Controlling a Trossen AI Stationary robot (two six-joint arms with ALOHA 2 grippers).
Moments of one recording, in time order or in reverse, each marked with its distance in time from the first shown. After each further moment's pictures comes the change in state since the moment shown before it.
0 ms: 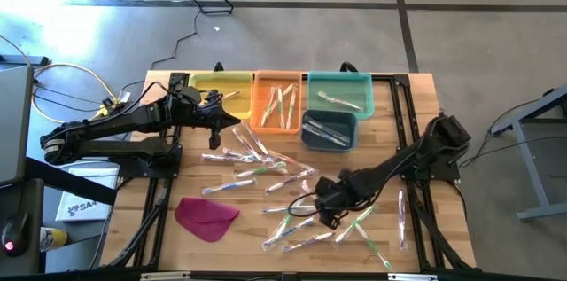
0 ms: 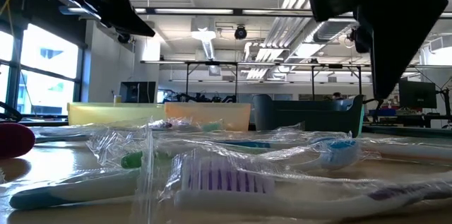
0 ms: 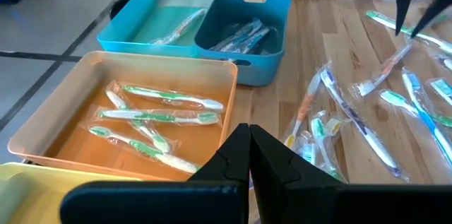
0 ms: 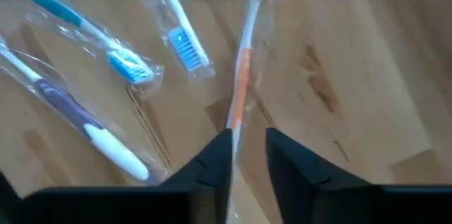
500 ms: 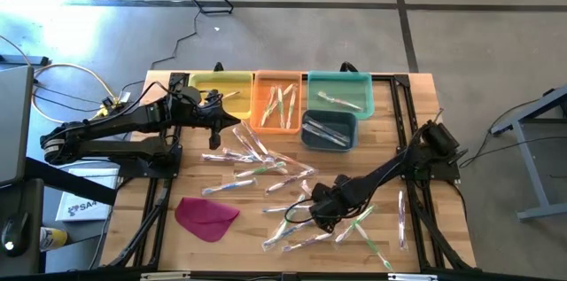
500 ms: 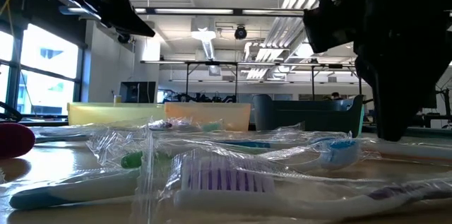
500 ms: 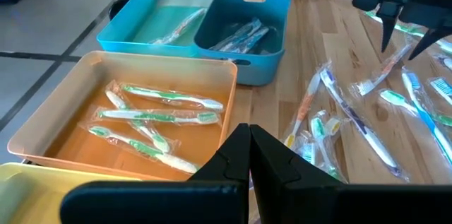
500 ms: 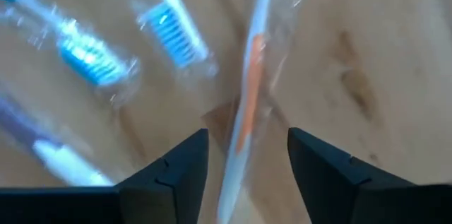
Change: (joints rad) left arm 0.000 0.000 0.000 -0.001 0.001 0.002; right arm 0.011 0.120 0.000 0.055 0.005 0.023
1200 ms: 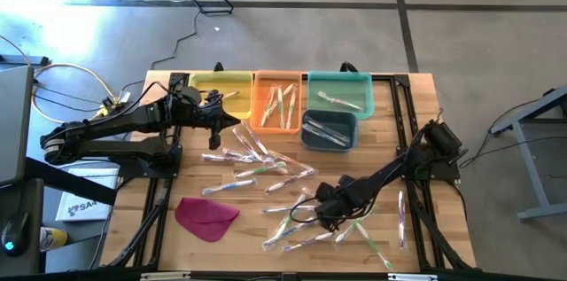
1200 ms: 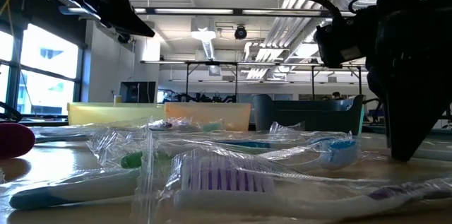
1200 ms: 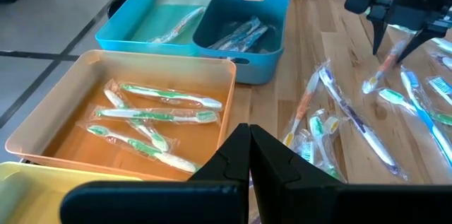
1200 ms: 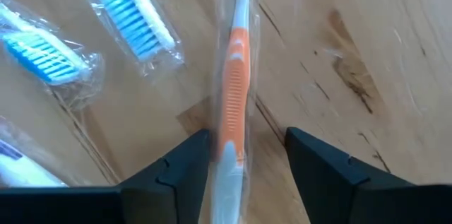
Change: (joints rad) left arm 0.000 0.000 0.000 -0.004 0.002 0.000; right arm 0.020 -0.006 -0.111 0.102 0.012 0.062
